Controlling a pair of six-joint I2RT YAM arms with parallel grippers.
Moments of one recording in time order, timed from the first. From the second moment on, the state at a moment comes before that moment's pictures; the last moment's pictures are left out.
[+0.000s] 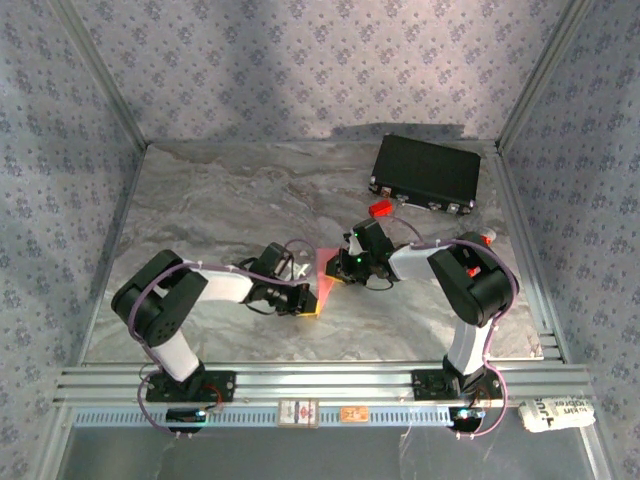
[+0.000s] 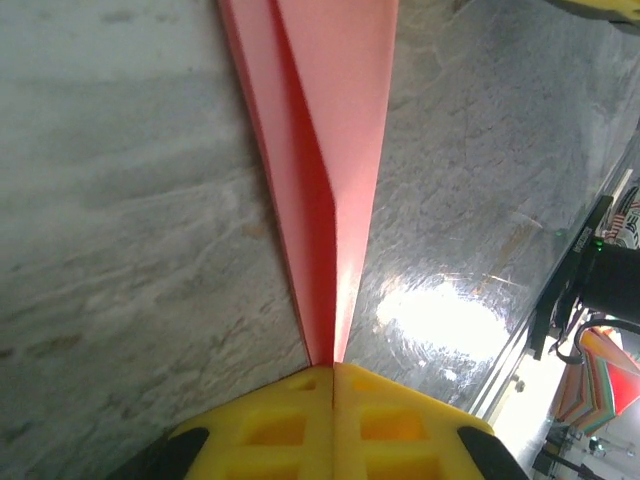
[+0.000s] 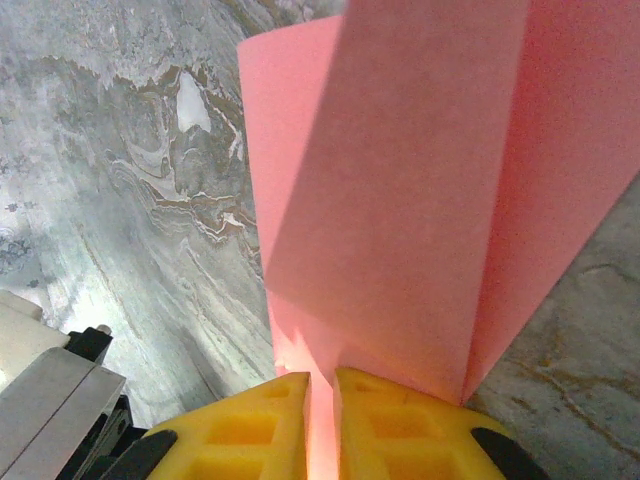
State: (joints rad) left arm -0.71 1.67 0.62 0.00 0.69 -0.69; right arm 0.58 1.81 0.80 0.11 -0.54 0.84
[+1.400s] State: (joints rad) left arm -0.73 1.75 0.77 0.12 0.67 -0.85; right arm 0.58 1.81 0.81 0.09 -0.54 0.84
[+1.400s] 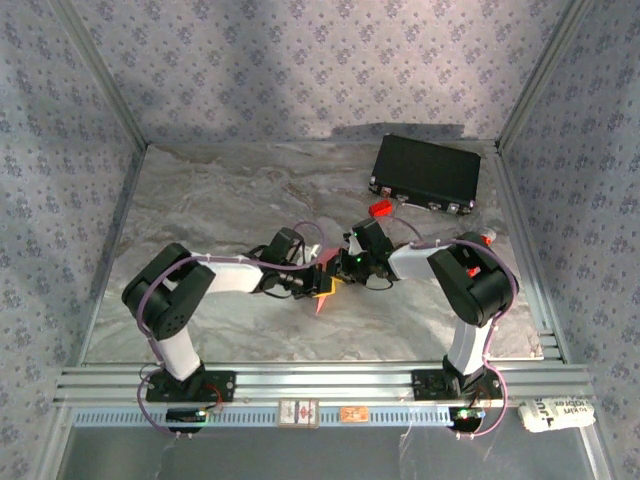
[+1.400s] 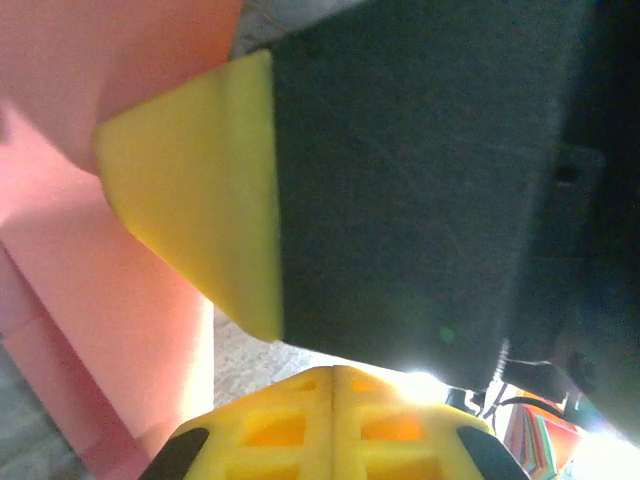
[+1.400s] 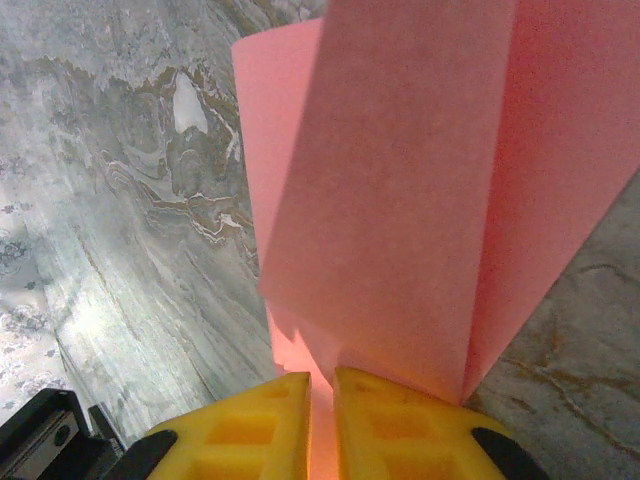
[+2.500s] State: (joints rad) left arm -0.76 1.67 0.70 -0.08 0.56 -0.67; right arm 0.58 1.81 0.81 0.09 -0.54 0.84
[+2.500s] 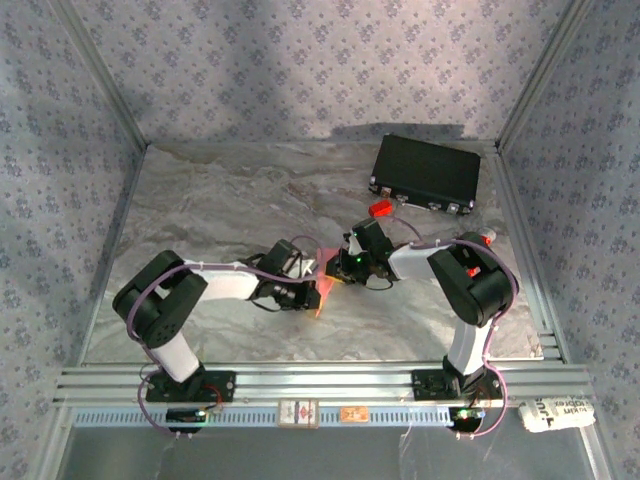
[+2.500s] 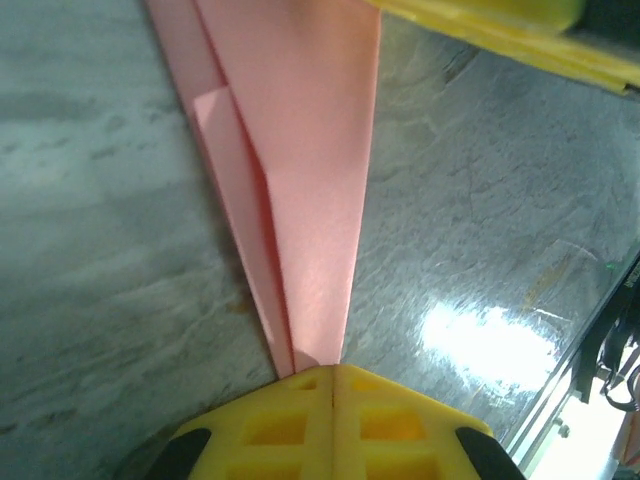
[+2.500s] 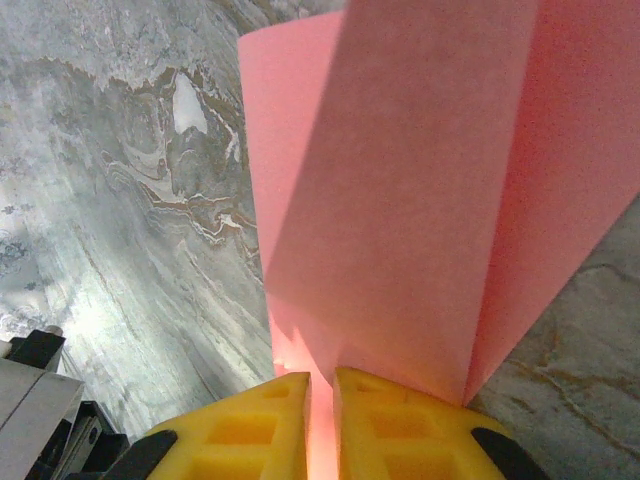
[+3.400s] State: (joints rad) left arm -0.77 1.71 0.76 -0.07 0.62 -0.73; right arm 0.58 1.81 0.81 0.09 -0.53 0.84
